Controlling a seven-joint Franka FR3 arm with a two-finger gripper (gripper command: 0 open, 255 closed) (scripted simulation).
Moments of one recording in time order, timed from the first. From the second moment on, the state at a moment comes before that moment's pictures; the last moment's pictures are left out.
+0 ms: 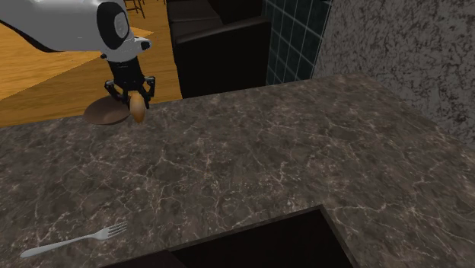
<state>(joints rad) 0.48 0.40 0.22 -1.88 -0.05 2.24 -0.17</state>
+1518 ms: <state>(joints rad) 0.75 0.89 0.22 -1.15 -0.14 2.02 0.07</state>
